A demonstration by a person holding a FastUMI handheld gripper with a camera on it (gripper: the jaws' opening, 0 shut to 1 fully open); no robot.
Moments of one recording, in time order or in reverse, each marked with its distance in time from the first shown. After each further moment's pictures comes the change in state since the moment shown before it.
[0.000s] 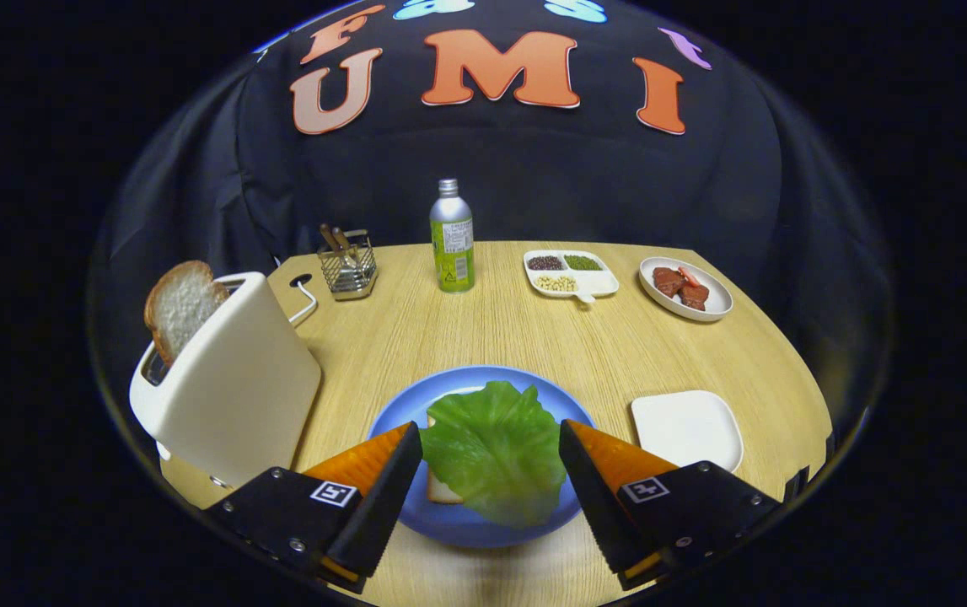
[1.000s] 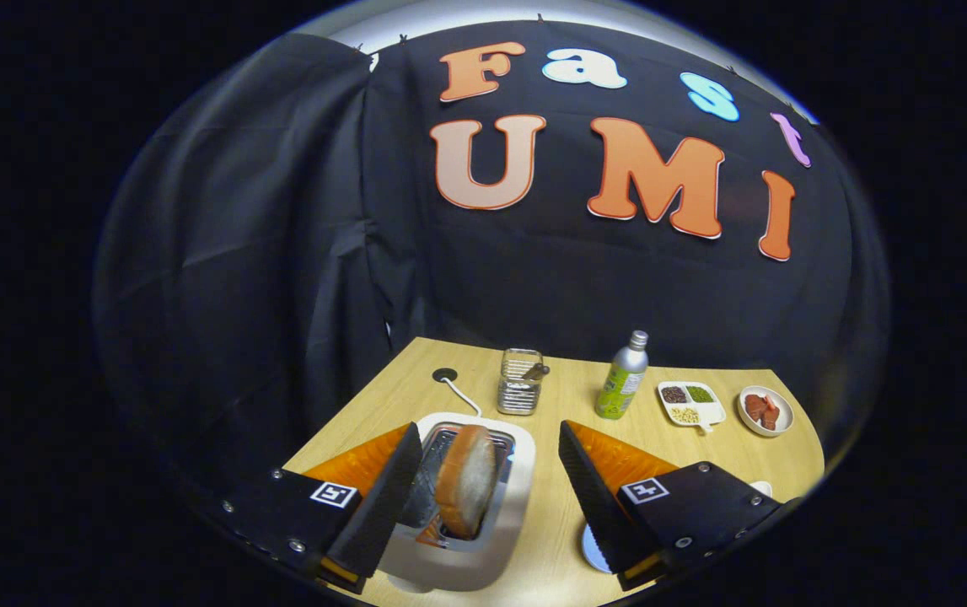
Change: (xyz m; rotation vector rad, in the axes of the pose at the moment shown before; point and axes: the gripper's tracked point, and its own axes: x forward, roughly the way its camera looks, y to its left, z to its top) arm -0.055 0.247 0.125 -0.170 -0.251 0.223
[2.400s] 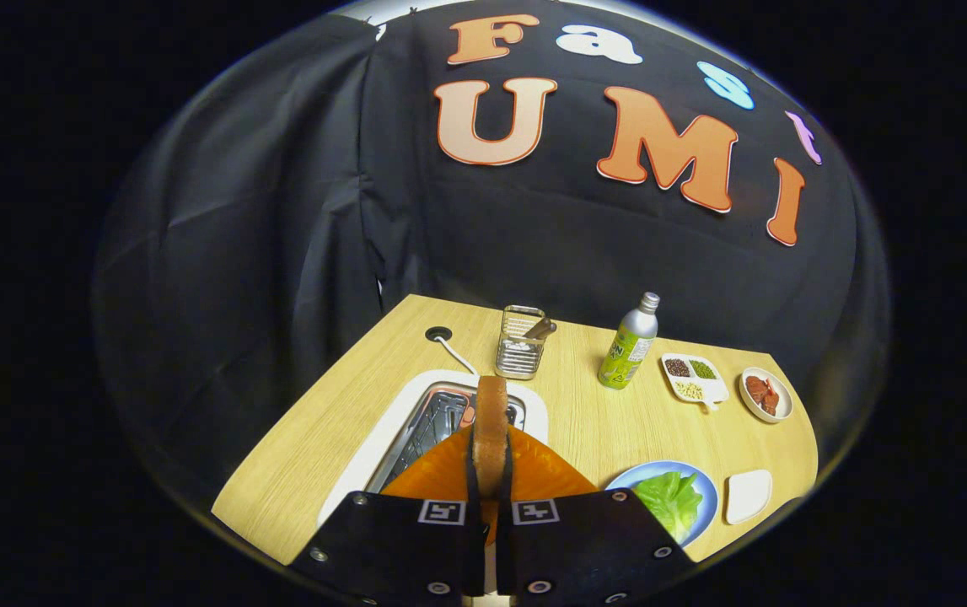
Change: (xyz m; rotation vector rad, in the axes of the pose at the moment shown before) arm 0.011 -0.015 -0.038 -0.008 0.105 -0.028
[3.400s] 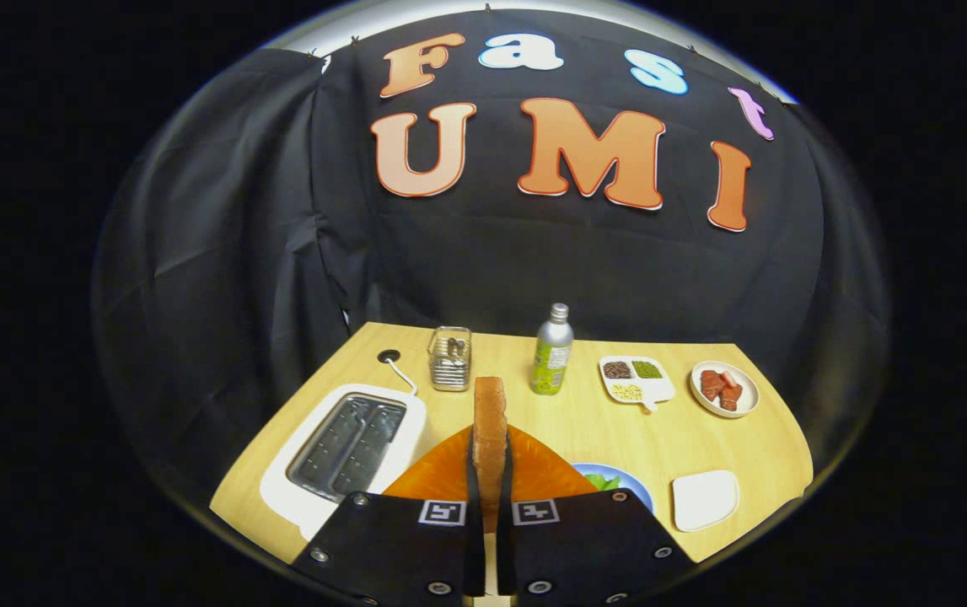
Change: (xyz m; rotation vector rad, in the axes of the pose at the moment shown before) arm -0.041 -0.125 -0.006 0.077 -0.035 -0.087
